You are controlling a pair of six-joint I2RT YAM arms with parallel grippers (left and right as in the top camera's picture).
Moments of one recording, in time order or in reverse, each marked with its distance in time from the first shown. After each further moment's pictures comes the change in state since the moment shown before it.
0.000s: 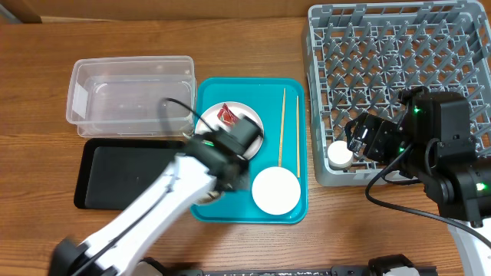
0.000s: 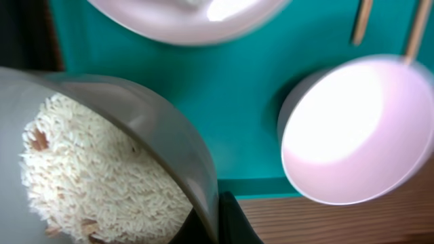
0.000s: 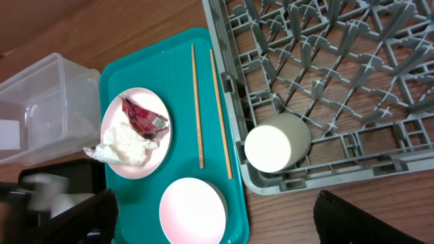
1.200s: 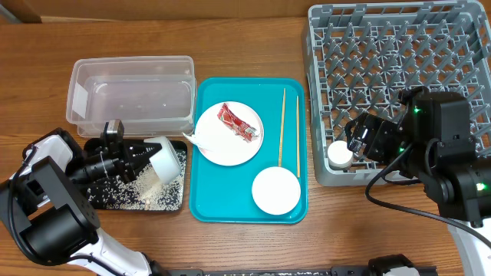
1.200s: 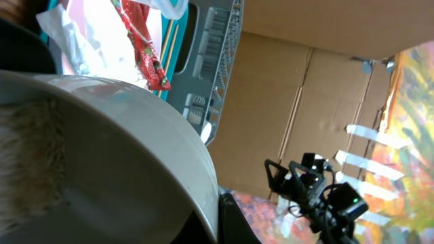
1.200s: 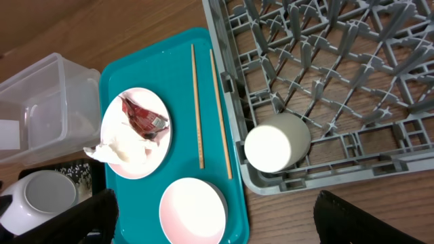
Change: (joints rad) left arm 1.202 0.447 -0.075 -0.427 1.337 1.253; right arm 0.000 0.000 0.000 0.000 0.000 0.000
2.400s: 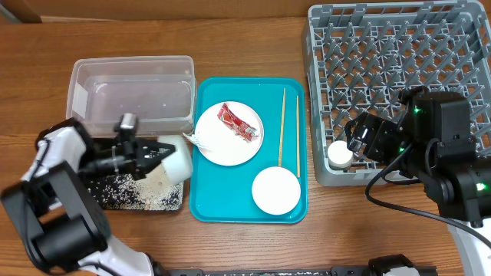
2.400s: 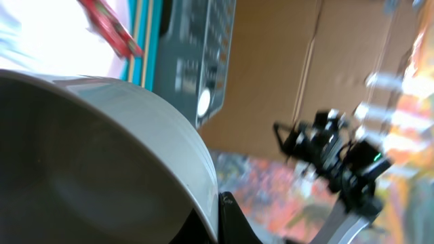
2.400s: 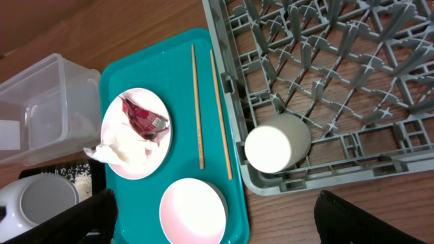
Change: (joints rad) left arm -0.144 -0.097 0.016 -0.123 -0.023 0.140; right arm 0.000 0.000 0.000 0.002 0.000 0.000
